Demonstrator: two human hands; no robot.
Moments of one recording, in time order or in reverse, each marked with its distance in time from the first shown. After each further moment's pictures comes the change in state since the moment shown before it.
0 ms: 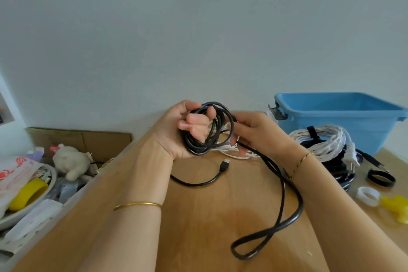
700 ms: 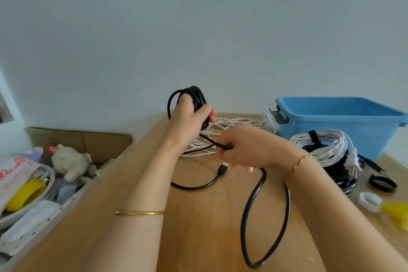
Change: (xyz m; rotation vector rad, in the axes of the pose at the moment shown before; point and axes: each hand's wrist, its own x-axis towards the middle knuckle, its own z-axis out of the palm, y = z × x) left_hand 0.015 -0.018 0.020 1.362 0.840 0.755; right_hand -0.003 -0.046 0.012 -0.573 -0.381 0.152
